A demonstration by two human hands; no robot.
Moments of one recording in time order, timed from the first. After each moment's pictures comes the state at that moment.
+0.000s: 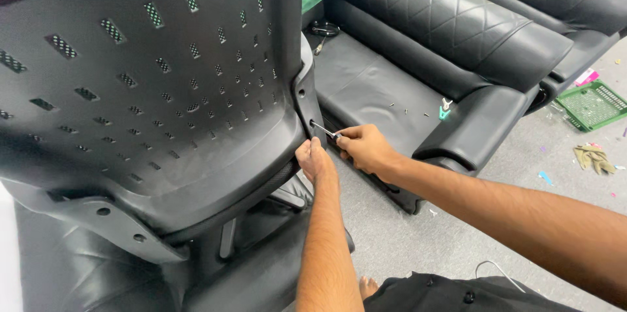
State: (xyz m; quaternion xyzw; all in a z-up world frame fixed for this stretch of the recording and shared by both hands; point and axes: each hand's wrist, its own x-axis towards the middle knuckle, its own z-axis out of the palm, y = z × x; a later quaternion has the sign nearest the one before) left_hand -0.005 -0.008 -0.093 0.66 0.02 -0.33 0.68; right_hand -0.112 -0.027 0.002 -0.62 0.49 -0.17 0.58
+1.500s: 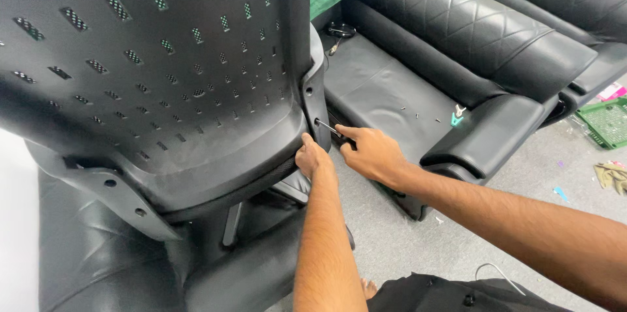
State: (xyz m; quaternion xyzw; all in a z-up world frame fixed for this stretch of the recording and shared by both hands) left_hand -0.009 0.006 -0.061 0.67 0.11 -0.33 0.66; right_hand -0.132 0.001 0.032 -0.86 0.44 -0.12 0.23
